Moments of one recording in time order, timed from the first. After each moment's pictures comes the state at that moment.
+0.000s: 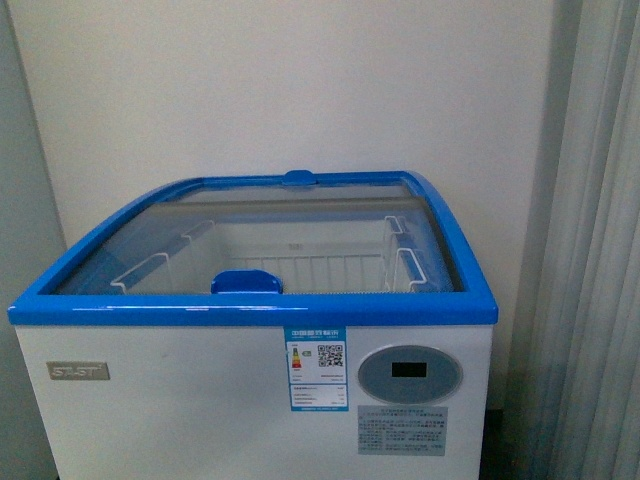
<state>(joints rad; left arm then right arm) 0.04 1.01 0.37 0.60 0.32 -0.01 0.00 0.34 0.46 0.03 0.09 -0.04</state>
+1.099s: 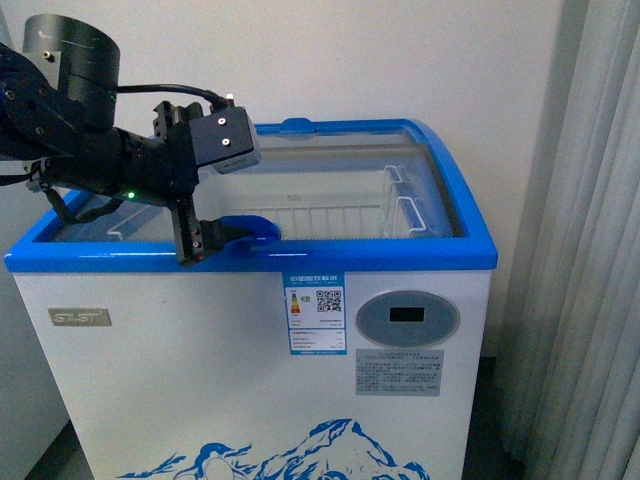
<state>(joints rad) -0.13 2.18 1.71 0.04 0.51 1.26 0.00 0.34 0.46 0.03 0.09 -0.04</state>
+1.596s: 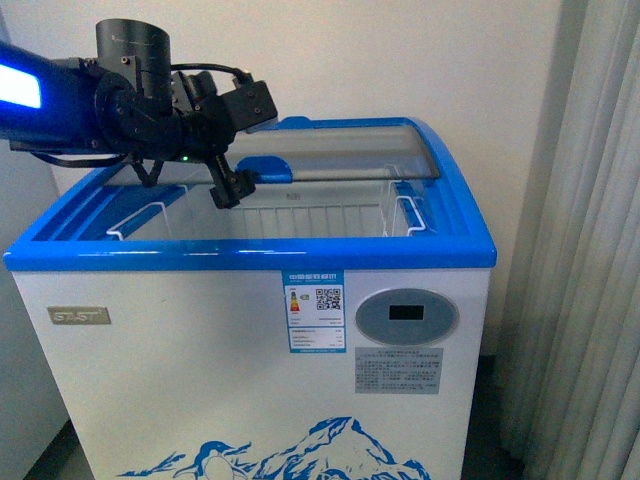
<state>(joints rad) -0.13 2.68 2.56 -0.01 0.19 1.11 0.00 0.34 0.46 0.03 0.09 -0.04</state>
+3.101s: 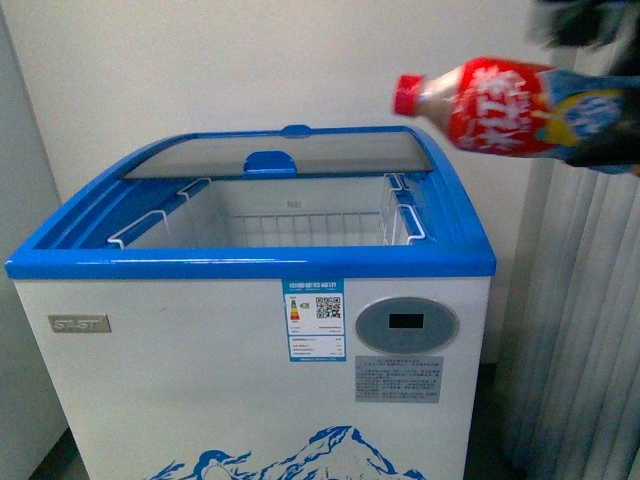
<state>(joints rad) 0.00 0.85 0.12 0.73 0.00 -0.01 0.15 1.57 1.35 -0.29 -0.02 -1.21</state>
